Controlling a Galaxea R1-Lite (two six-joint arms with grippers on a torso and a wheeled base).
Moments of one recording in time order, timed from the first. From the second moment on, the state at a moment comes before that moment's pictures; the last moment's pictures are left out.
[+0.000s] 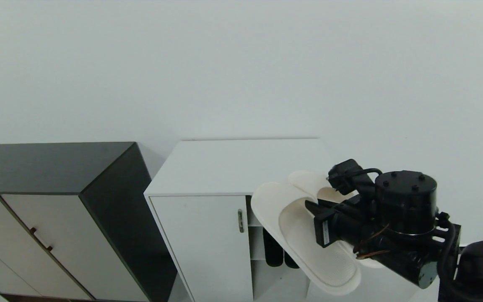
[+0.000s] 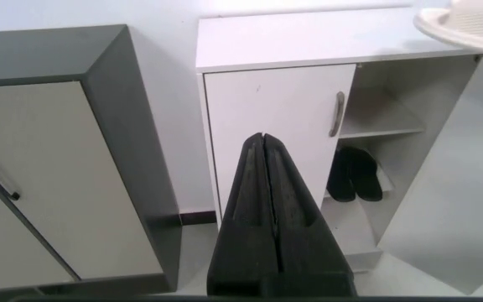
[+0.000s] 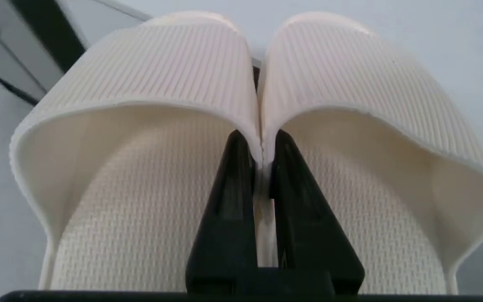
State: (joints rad) left arm 0.00 0.00 0.00 0.00 -0.05 0.03; right arm 0.76 1.73 -0.66 -0.81 -0.25 0.05
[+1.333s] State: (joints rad) left arm 0.00 0.00 0.00 0.00 -0.05 0.03; right arm 0.77 1.64 -0.51 -0.83 -0.18 0.23
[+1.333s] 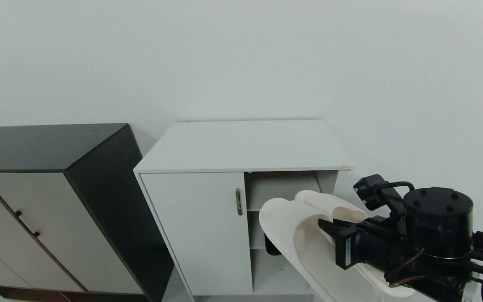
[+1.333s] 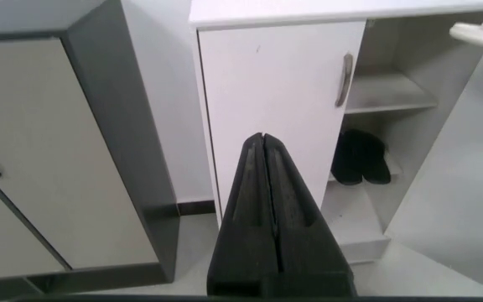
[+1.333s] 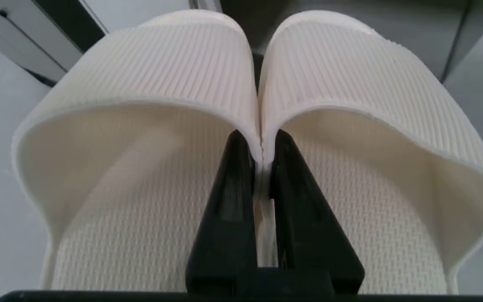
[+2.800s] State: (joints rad) left arm 0.00 0.00 0.00 0.00 -0.05 0.03; right arm 0.77 1.76 -0.43 -0.95 -0.19 0.19
